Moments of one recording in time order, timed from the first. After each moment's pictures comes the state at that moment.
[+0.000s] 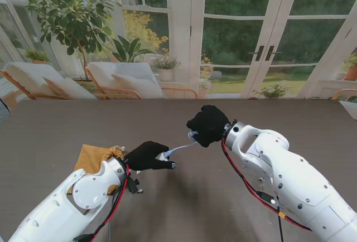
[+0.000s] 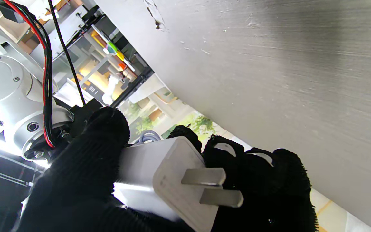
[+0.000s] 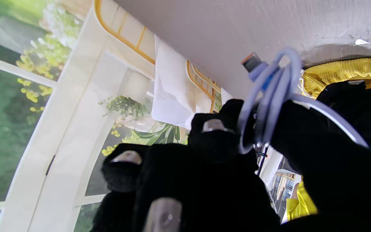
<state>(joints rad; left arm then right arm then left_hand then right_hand) 1.41 -1.09 -1.06 -1.45 0.30 -0.41 -0.14 -1.14 -1.03 0.92 -1.52 -1.26 -0.32 -0.07 0.77 -0.40 0.43 -0.11 0.89 0.40 1.10 1.02 1.20 0.45 0.97 1.35 0.88 0.65 1.35 1.08 0.24 0.53 1.20 1.00 0.37 -0.60 1.27 -0.39 0.89 -0.01 1.27 0.64 1.38 -0.10 1.16 0.88 1.32 -0.09 1.68 1.06 0.67 -0.09 1.79 0.87</state>
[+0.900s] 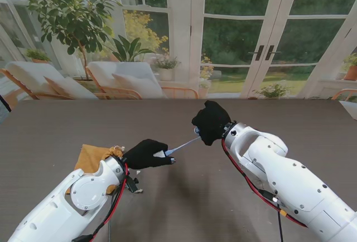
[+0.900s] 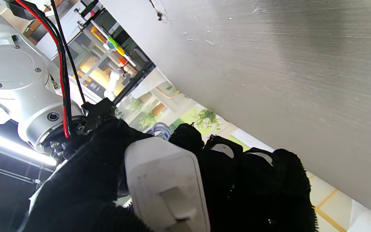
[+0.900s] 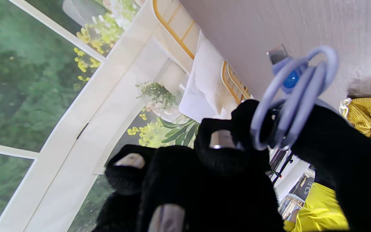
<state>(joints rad) 1.43 -1.09 -1.08 -1.48 0.32 -0.41 -0.13 -1.13 -1.01 0.86 -1.51 -1.48 -0.14 -0.15 0.77 -0.31 0.45 -0.11 0.89 0.42 1.06 1.01 1.19 0.44 0.98 1.38 0.88 0.64 1.35 1.08 0.24 0.53 1.20 1.00 0.20 -0.72 1.37 -0.17 1.00 -0.17 1.28 0.66 1.38 -0.15 1.26 0.88 1.32 -0.14 1.72 1.08 0.67 -0.15 1.82 0.87</state>
